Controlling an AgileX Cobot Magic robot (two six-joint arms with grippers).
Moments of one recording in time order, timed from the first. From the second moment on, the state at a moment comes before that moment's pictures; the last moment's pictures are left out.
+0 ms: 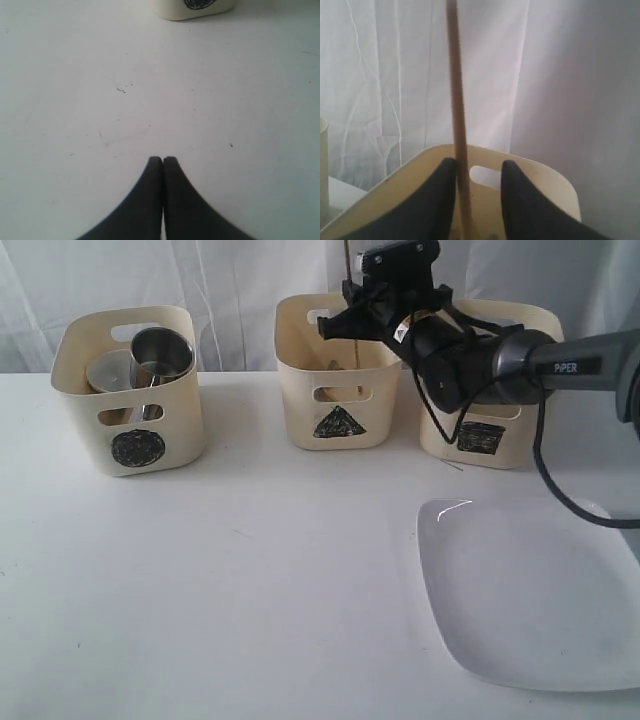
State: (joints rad) left arm 0.04 0.00 0.02 -0.24 0.52 0.27; right arm 0.19 2.23 -1.60 -0.13 -0.58 0.06
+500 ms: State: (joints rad) left arm 0.04 0.00 0.02 -0.24 0.52 0.27; right arm 0.18 1.71 -1.53 -0.21 1.18 -0.06
